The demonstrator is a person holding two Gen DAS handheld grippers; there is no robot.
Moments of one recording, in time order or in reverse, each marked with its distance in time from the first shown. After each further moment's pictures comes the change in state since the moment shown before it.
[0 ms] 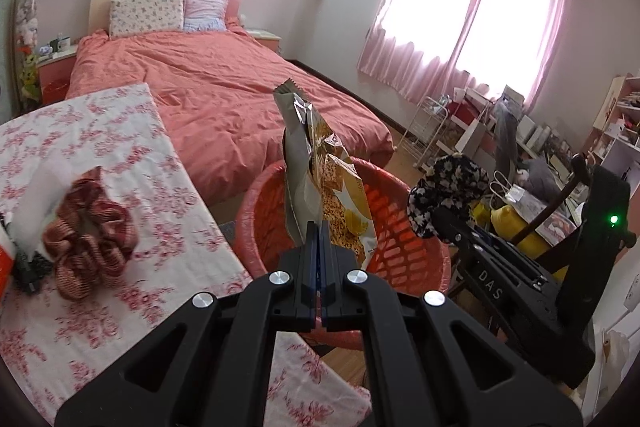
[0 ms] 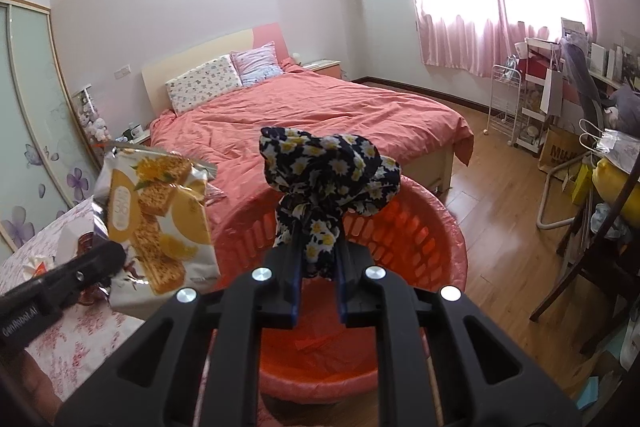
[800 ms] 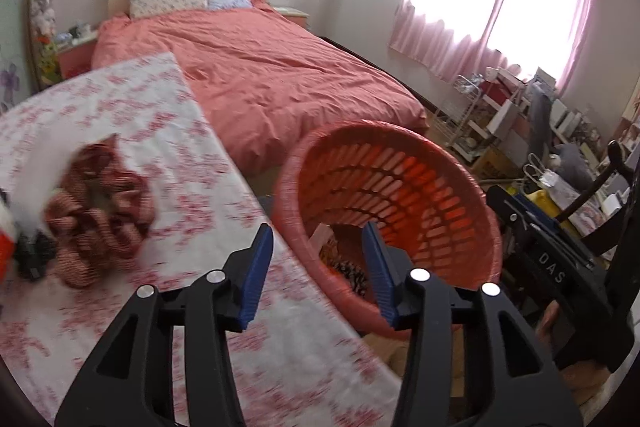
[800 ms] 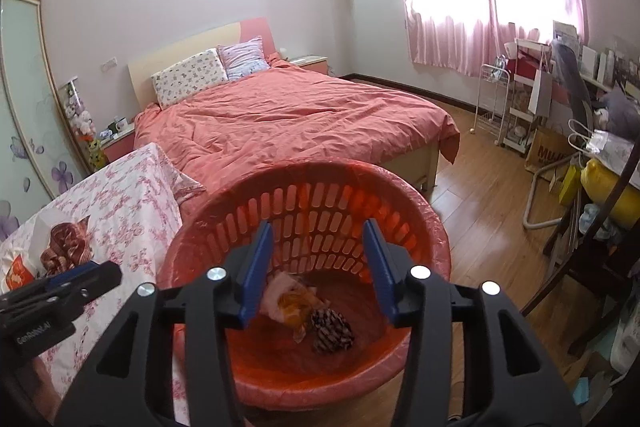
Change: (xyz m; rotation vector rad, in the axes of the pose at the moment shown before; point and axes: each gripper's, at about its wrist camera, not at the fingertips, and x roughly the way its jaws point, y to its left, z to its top) left arm 0.006 0.014 -0.012 -0.007 0.071 0.135; right arm 0.012 -0.004 -0.006 -0.026 0.008 -0.054
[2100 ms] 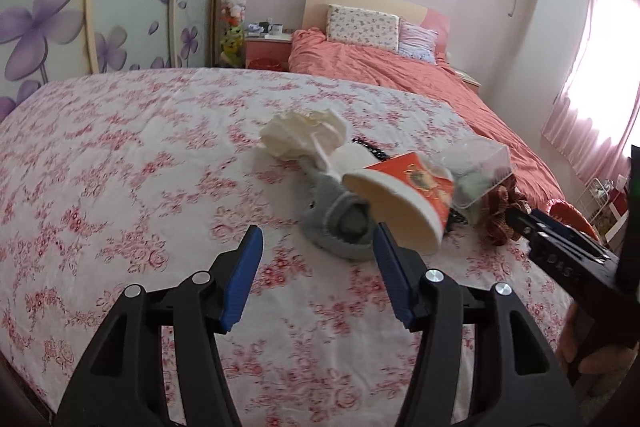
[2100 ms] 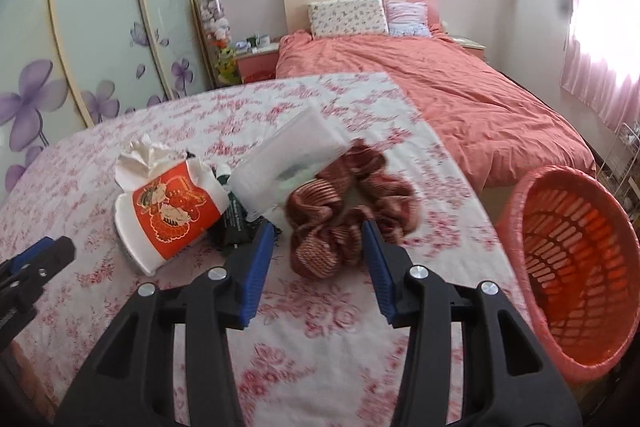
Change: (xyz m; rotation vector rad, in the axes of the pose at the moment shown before) left arm -0.152 0.231 -0.077 -0.360 -0.162 0.478; right arm -0.001 0.285 -0.053 -0.371 0.179 0.381
